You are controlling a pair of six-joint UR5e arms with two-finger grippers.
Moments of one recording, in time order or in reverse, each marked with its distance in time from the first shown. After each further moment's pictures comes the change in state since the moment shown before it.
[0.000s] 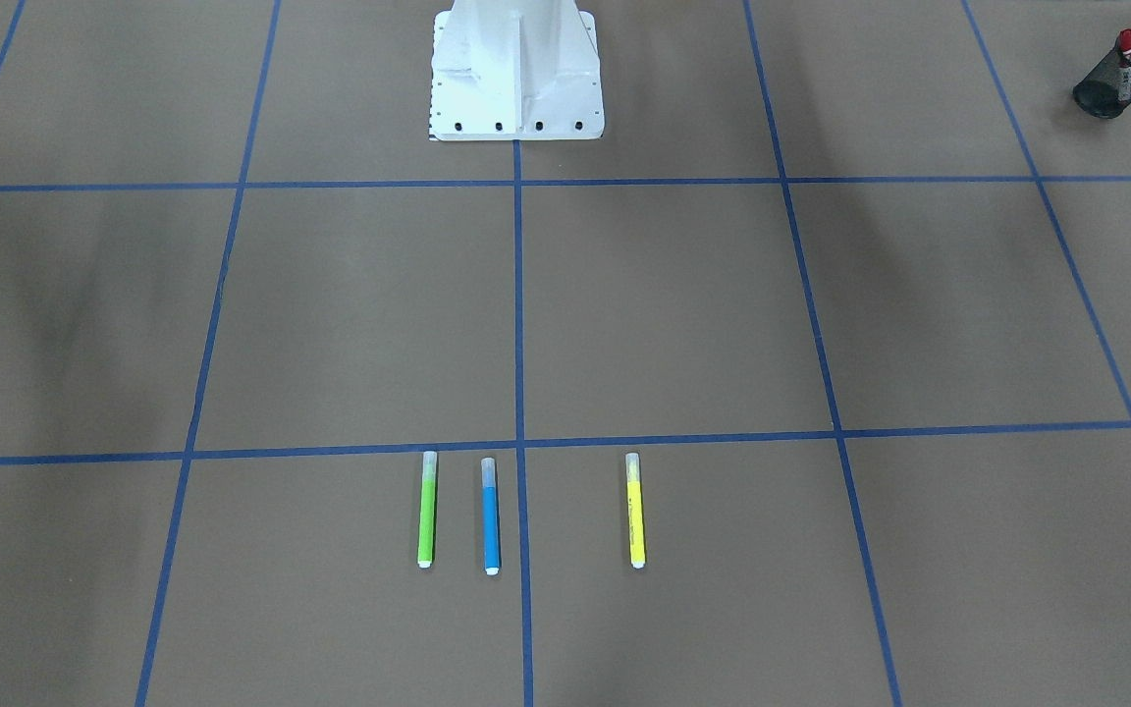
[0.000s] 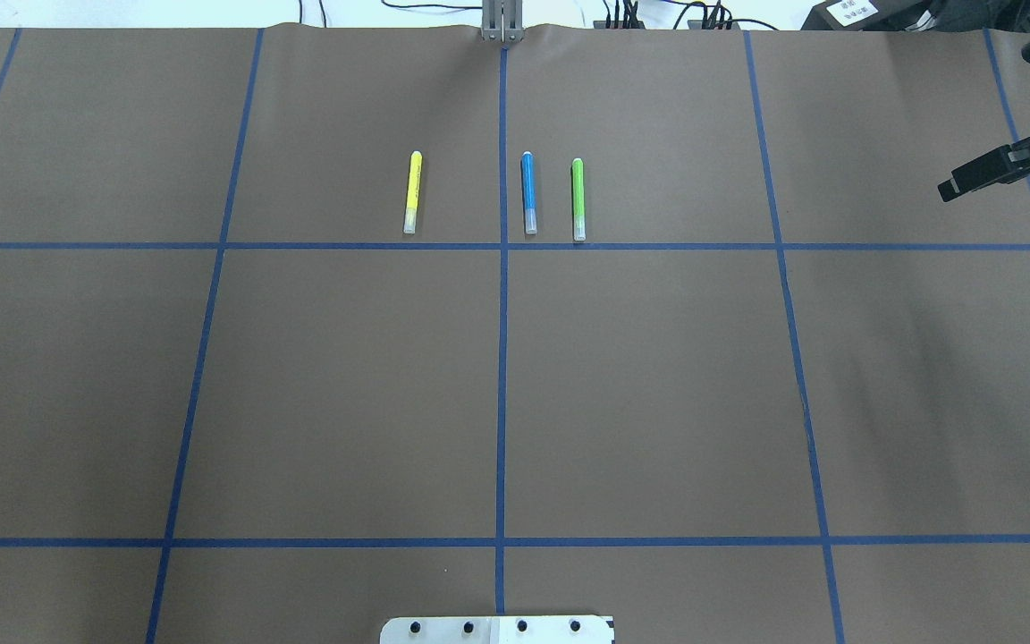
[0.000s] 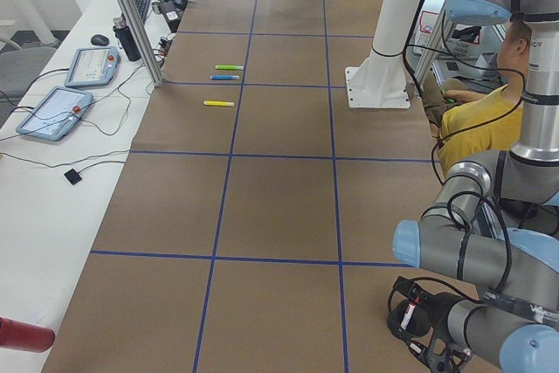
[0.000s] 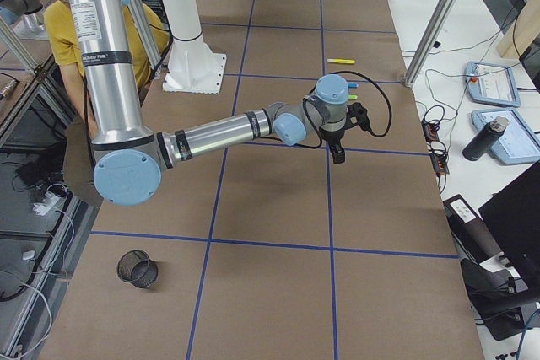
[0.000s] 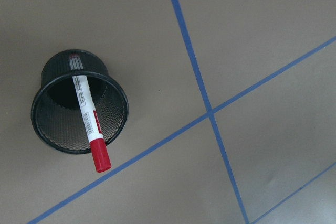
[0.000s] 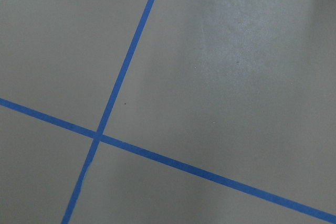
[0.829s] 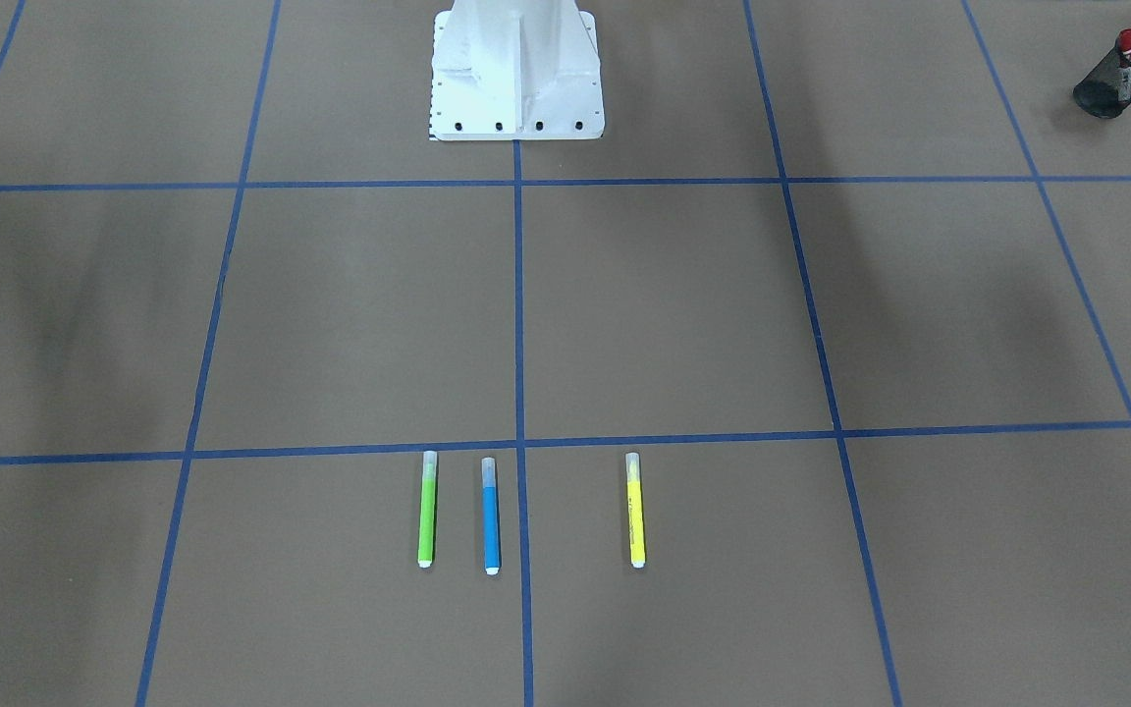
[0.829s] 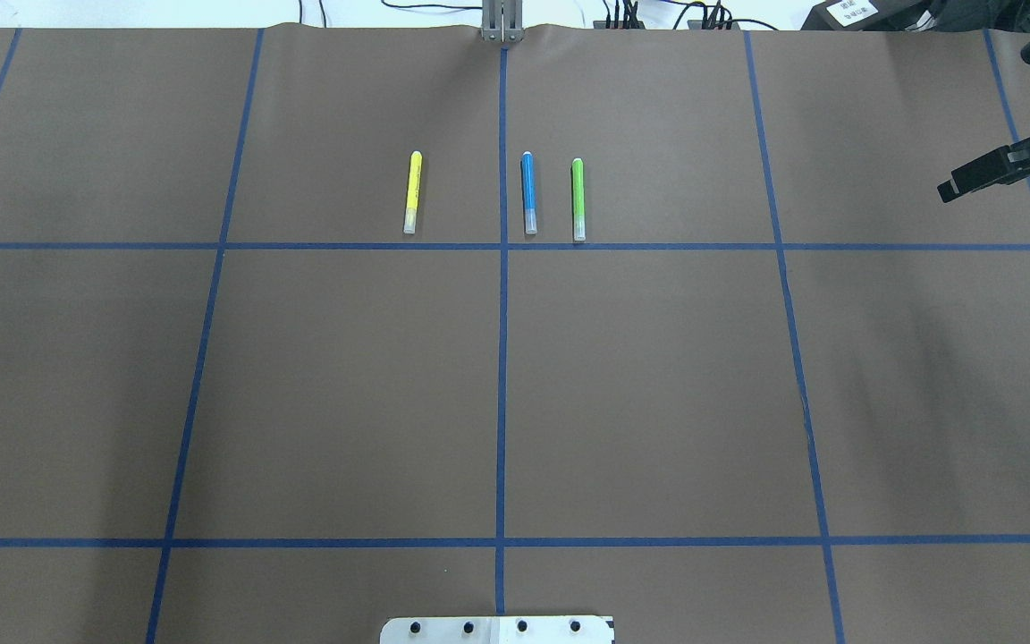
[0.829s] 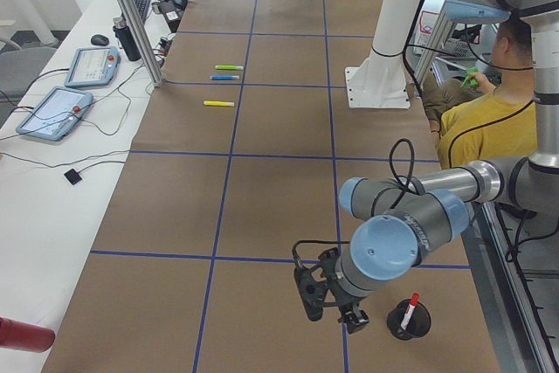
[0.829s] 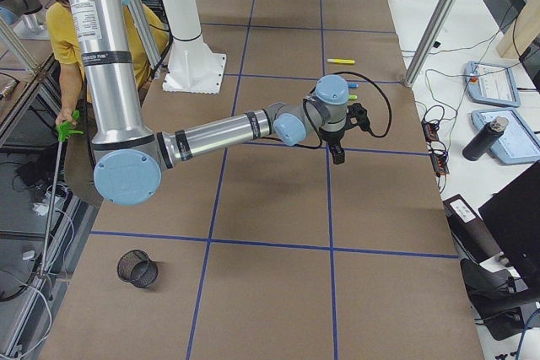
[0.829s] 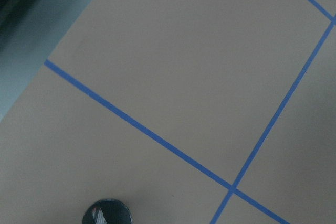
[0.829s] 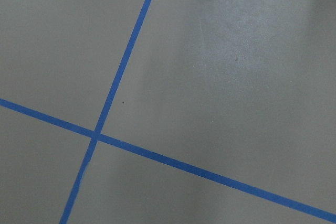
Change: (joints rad) left arm 0.472 -0.055 -0.086 -0.575 -0.002 -0.200; right arm -0.001 0.005 -0.004 0.000 0.000 0.001
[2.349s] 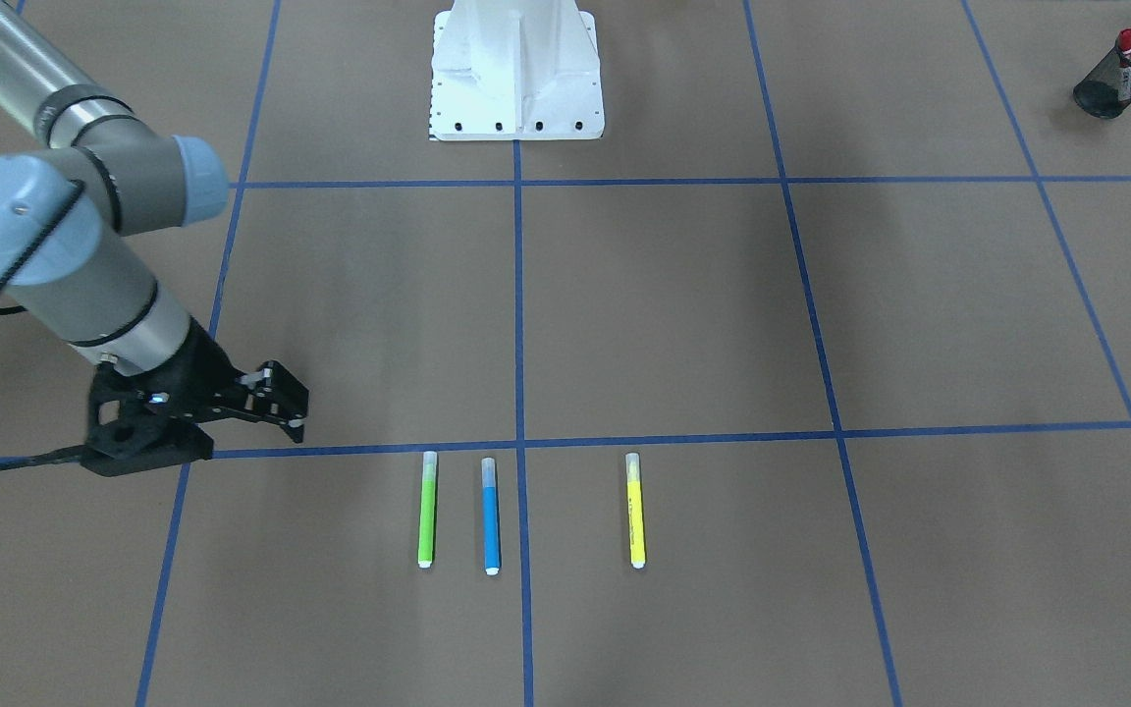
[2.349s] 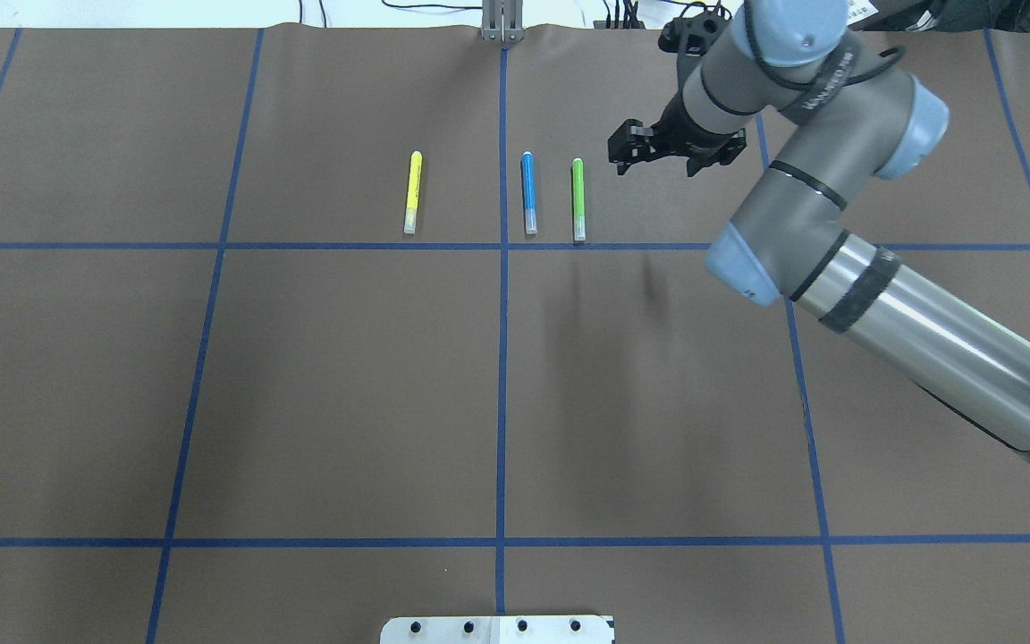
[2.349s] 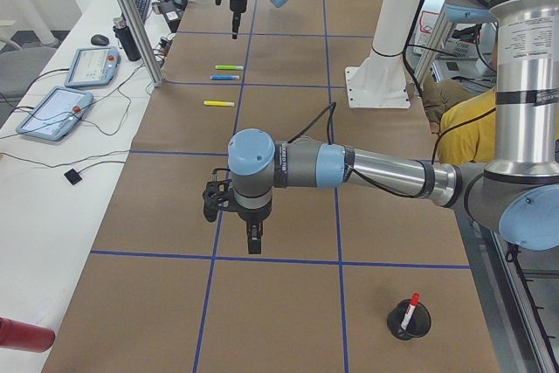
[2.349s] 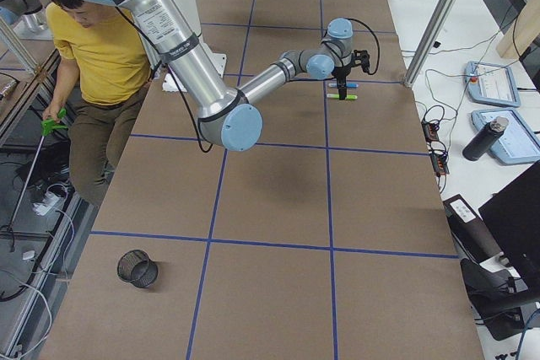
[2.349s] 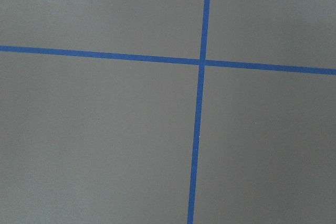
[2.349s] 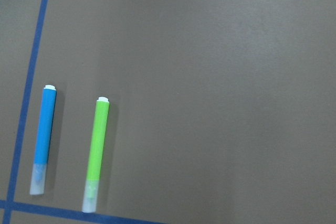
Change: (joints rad) left arm 0.353 -0.220 0.008 -0.059 -0.001 -0.201; right arm -0.398 0.569 -0.322 -0.015 -0.297 0.657
